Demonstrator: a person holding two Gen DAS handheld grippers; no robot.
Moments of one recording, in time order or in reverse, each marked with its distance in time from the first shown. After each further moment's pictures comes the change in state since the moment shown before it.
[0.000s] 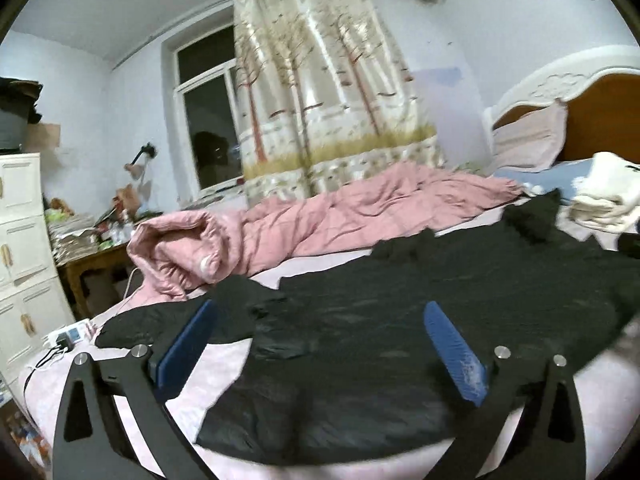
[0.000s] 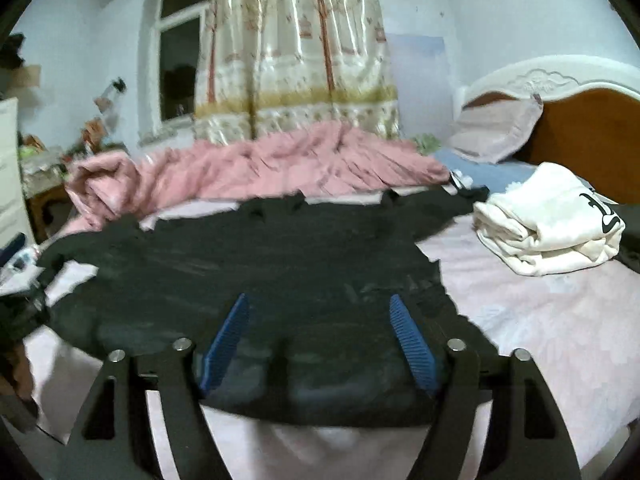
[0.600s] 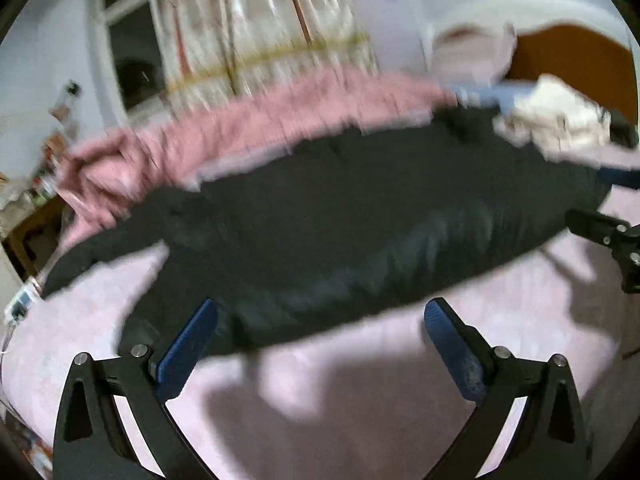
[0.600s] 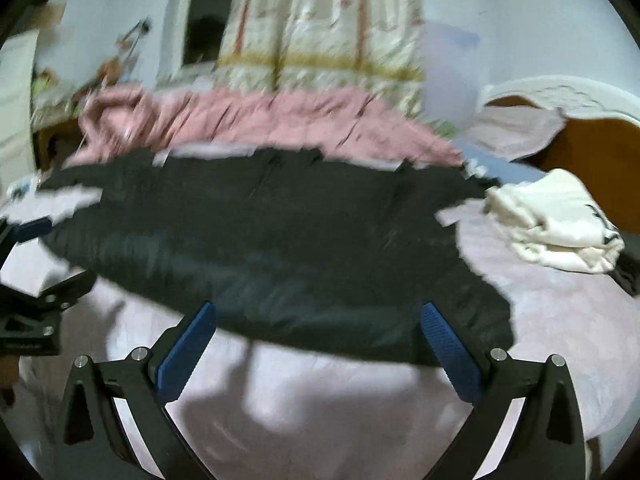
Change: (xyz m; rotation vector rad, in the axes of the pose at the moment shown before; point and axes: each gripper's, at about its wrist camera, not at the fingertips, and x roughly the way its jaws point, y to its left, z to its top) left arm 0.018 -0.039 -0.043 0.062 0.417 -0.256; right arm 0.010 0.034 -0.038 -0.198 0.199 -0.015
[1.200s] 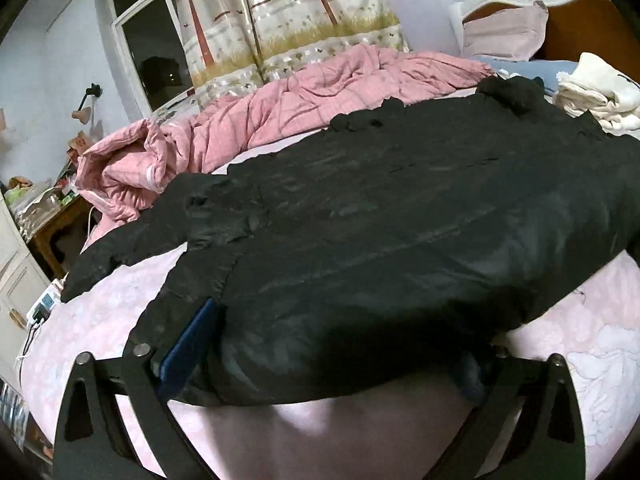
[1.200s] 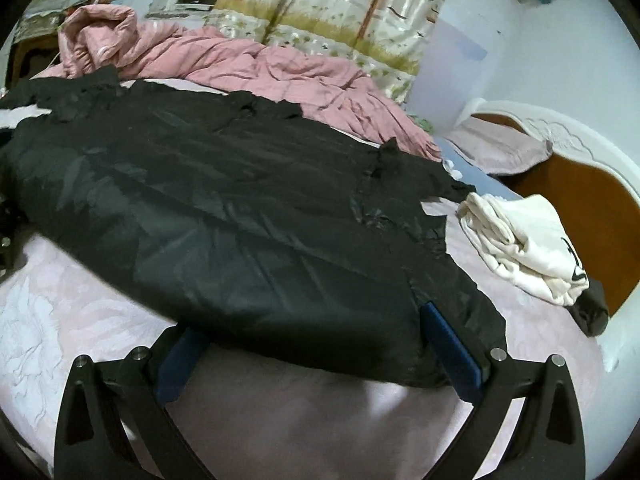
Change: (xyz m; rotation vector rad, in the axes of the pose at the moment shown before) left arm 0.043 0.020 0.002 0.021 -0.004 0.164; right arm 0.047 0.014 -0.004 -0.152 0.085 -0.241
